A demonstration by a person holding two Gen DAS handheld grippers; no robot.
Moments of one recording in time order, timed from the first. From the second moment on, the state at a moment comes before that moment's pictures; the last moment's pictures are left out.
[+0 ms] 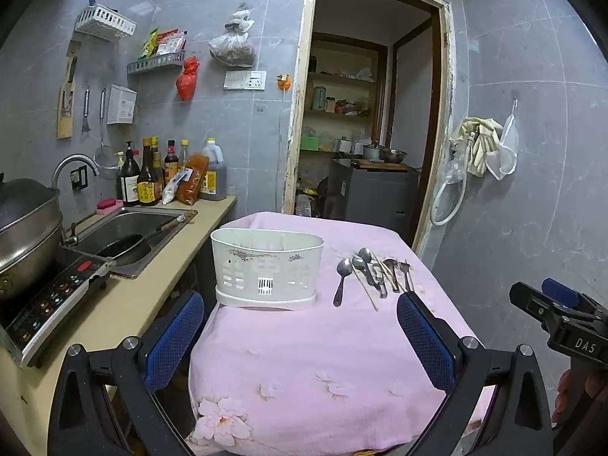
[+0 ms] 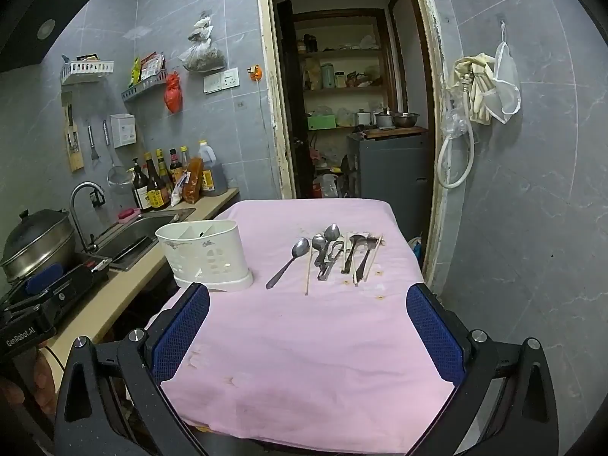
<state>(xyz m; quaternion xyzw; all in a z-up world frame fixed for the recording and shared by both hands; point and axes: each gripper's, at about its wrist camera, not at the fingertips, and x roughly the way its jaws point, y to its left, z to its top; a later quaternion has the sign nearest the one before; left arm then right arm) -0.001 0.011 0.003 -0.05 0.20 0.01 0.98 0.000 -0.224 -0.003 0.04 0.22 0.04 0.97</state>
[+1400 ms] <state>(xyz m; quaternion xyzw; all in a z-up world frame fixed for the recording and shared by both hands) -0.002 0.011 0.003 -0.05 0.19 0.01 0.98 0.004 -0.214 -0.003 0.04 0.22 0.04 0.97</state>
